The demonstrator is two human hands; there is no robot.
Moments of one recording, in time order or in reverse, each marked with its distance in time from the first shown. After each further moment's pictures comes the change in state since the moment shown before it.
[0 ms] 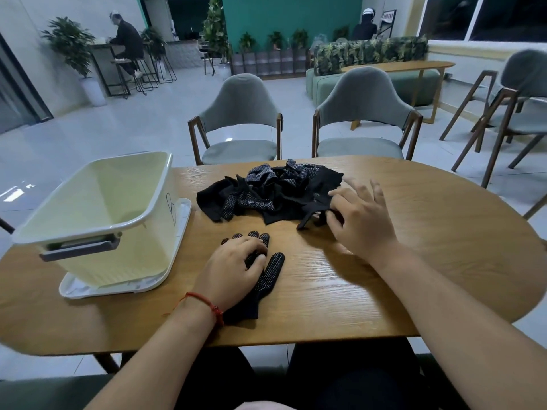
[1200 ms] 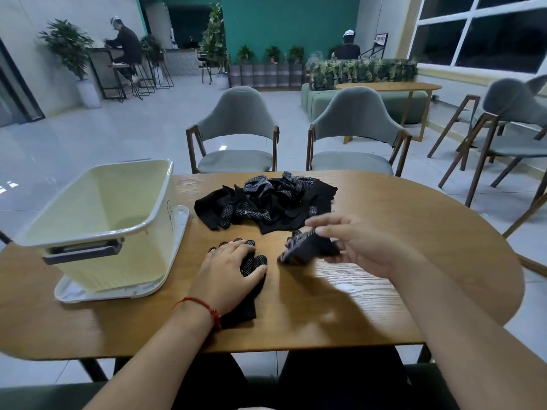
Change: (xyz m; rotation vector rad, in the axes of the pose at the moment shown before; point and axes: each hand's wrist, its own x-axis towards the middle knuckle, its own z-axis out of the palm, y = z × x) left_hand 0.001 0.000 -0.001 0.200 0.007 -0.108; right_hand 0.022 -0.036 -0.090 1.344 -0.744 0.849
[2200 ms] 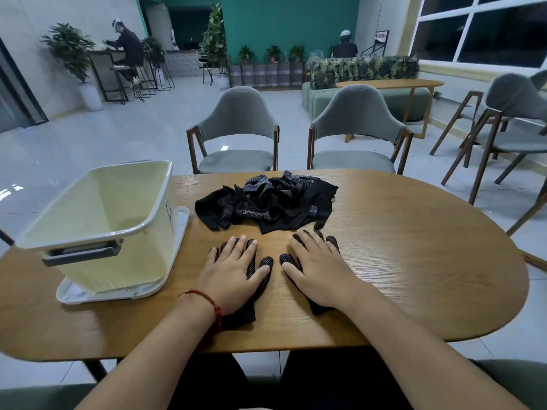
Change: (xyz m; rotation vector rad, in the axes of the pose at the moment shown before) left_hand 0.007 0.006 -0.002 0.177 -0.352 -0.047; right_hand 0.037 0.077 0.054 -1.234 0.184 -0.251
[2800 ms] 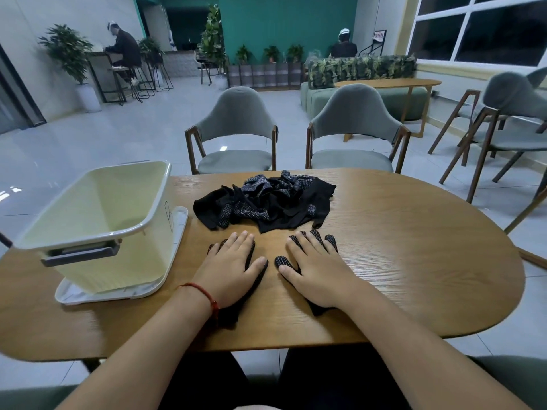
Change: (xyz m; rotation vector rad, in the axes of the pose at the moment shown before) left_hand 0.003 -0.002 -0.012 -0.098 0.020 0.054; right_hand 0.003 0.007 0.008 -0.064 -0.065 -0.016
